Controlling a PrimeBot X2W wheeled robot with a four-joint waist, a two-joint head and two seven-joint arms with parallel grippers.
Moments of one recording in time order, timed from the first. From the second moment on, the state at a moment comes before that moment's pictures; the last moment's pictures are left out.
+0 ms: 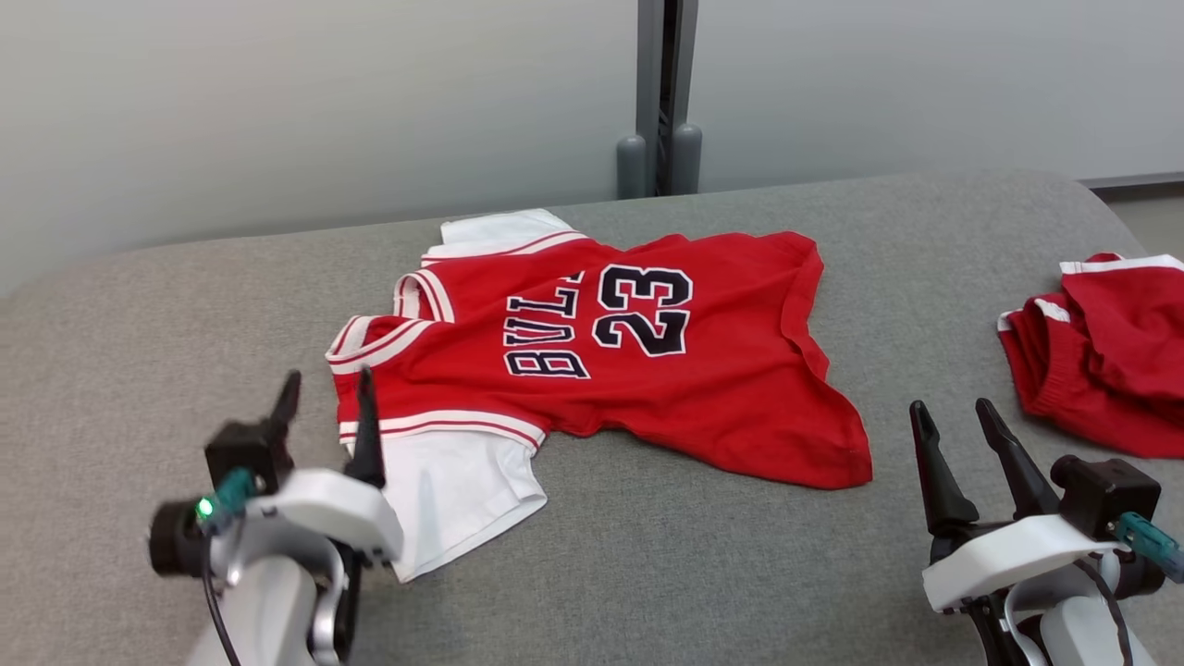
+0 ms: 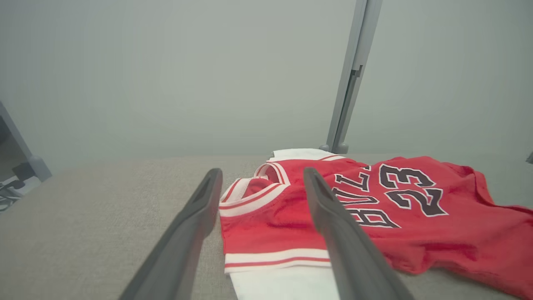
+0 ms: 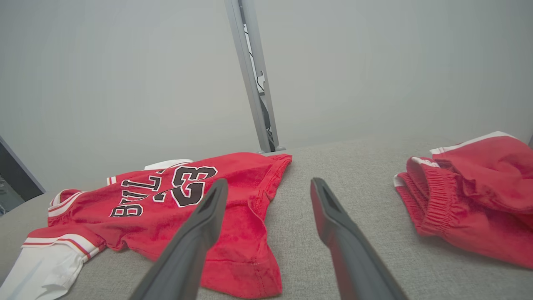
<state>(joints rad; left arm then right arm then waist) -0.39 0.16 -0.30 0.60 -0.42 0.16 -0.26 -0.21 -0.12 0.12 0.43 0.36 0.13 -0.26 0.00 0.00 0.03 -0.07</state>
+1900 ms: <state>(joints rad) -0.35 0.05 -0.49 0.98 -0.67 0.09 -0.26 -0.20 -0.13 0.13 0.45 0.37 0.13 -0.26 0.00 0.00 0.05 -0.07</state>
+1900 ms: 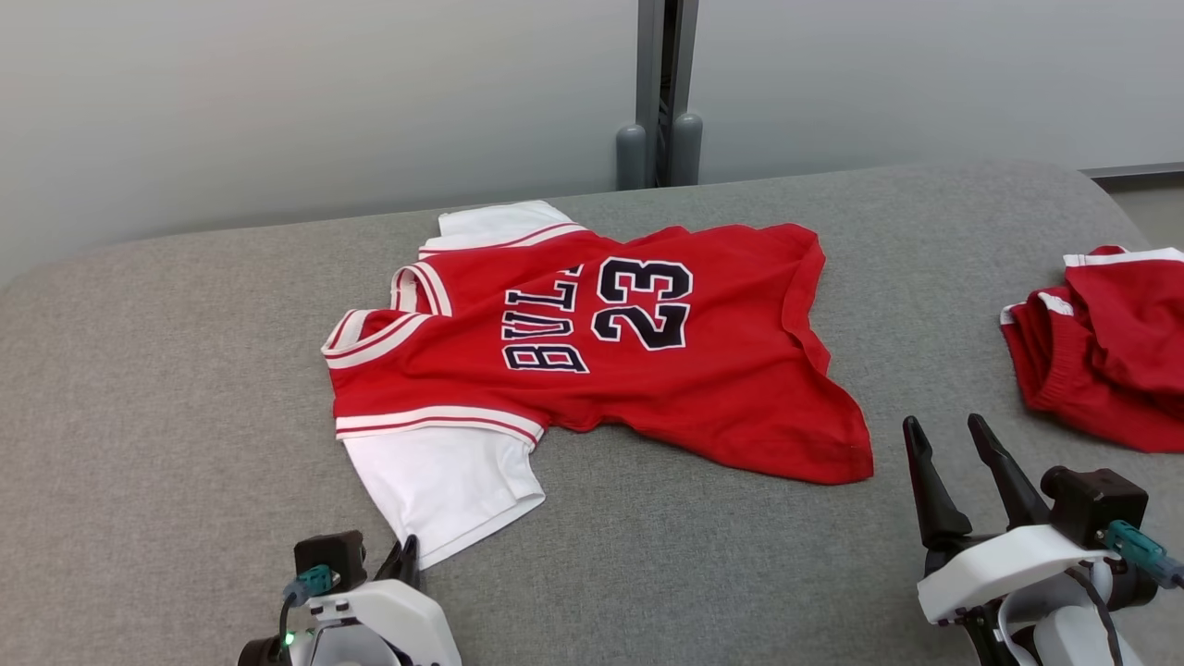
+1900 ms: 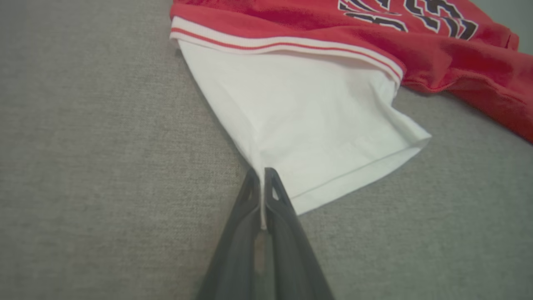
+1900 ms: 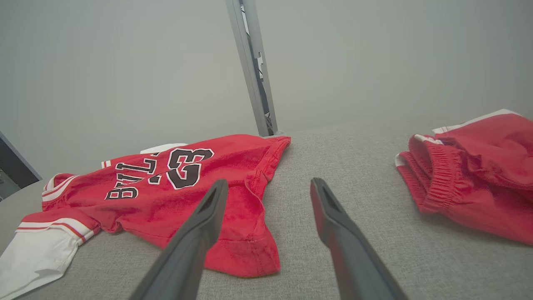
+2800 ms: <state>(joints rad) -0.33 0.05 -0.51 0.83 -0.57 0.12 -0.26 -0.38 -0.13 0.25 0.84 0.58 0.13 -0.26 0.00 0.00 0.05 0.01</state>
